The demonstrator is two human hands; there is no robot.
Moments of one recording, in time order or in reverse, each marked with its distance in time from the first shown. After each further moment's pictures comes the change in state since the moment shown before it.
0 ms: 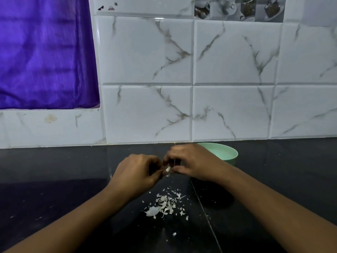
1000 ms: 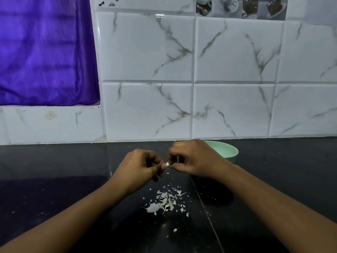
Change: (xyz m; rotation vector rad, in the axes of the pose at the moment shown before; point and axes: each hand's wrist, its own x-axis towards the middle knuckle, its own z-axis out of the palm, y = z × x) left_hand 0.002 -0.001 0.001 -0.423 -0.098 -0.128; right_hand -0.003 0.000 -0.001 -0.055 0.103 -0.047
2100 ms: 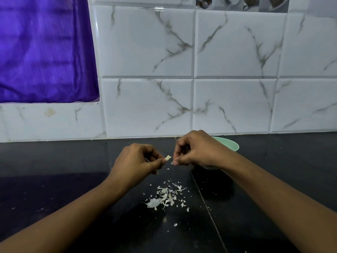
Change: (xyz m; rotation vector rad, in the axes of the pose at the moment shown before) left_hand -0.002 -0.001 0.000 0.054 0.117 0.016; right_hand 0.001 -0.008 -0.015 0.451 -0.131 0.457
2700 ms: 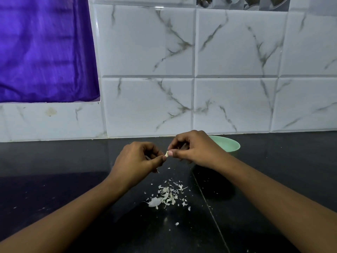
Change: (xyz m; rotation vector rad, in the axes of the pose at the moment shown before) left_hand 0.000 0.001 -0.001 -0.008 0.012 0.006; right_hand 0.004 0.005 0.014 0.103 0.137 -0.026
